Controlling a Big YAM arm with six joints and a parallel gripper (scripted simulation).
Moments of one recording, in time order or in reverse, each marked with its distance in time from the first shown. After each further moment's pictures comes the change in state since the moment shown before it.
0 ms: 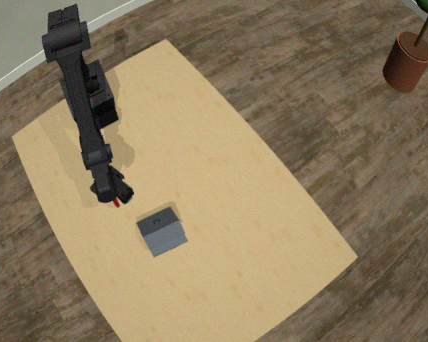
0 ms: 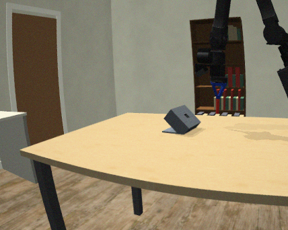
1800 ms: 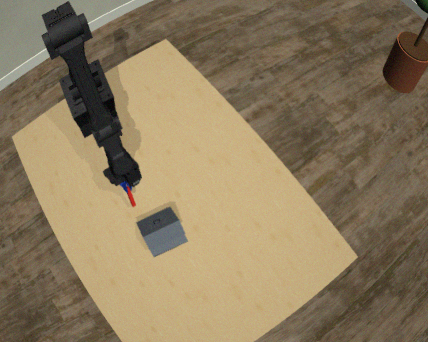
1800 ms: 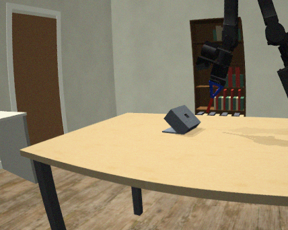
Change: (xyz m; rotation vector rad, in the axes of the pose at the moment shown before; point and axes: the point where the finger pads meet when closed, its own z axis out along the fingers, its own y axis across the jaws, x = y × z) arm -0.030 0.046 -0.011 0.135 -0.283 0.209
